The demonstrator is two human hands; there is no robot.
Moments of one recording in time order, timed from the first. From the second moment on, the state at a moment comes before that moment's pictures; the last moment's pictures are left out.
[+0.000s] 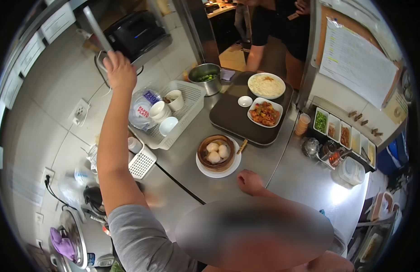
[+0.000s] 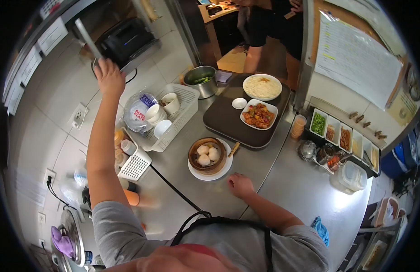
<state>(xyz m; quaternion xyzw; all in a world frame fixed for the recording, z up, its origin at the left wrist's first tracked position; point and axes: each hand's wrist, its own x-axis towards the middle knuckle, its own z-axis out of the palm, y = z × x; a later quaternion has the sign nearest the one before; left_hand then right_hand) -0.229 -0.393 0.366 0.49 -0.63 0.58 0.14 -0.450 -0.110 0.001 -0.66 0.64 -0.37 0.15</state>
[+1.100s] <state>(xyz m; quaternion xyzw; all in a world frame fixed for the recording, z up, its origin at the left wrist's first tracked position) -0.273 -0.291 0.336 0.39 -0.88 0.02 0.26 -0.531 -0.388 0.065 -0.36 0.63 -0.42 0.55</state>
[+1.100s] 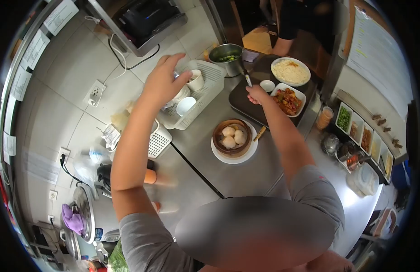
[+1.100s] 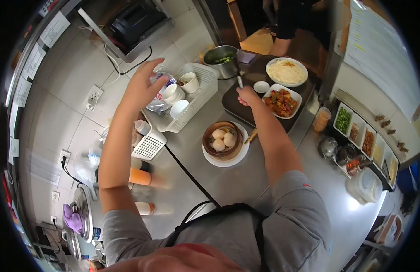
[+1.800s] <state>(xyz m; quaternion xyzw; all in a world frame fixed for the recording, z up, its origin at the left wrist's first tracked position) -0.134 -0.374 0.550 0.34 -0.56 -0.15 0.74 -0.505 -0.312 0.101 -0.35 0.41 -0.50 0.67</state>
